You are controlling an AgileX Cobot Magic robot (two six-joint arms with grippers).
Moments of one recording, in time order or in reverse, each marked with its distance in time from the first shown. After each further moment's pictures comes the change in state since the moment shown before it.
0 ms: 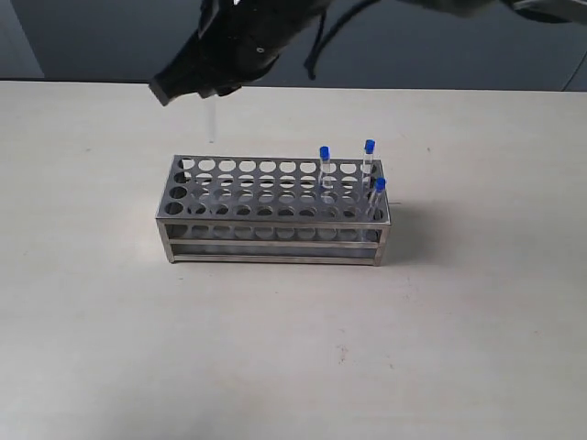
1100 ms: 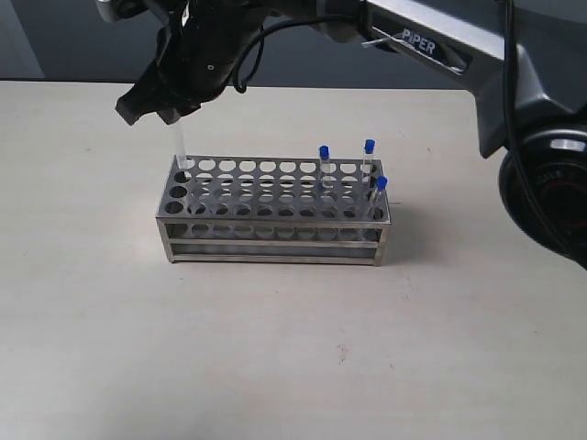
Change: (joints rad) left arm 0.000 0.000 0.000 0.000 0.000 0.000; right arm 0.000 0.288 -0.379 0.103 0.201 -0.089
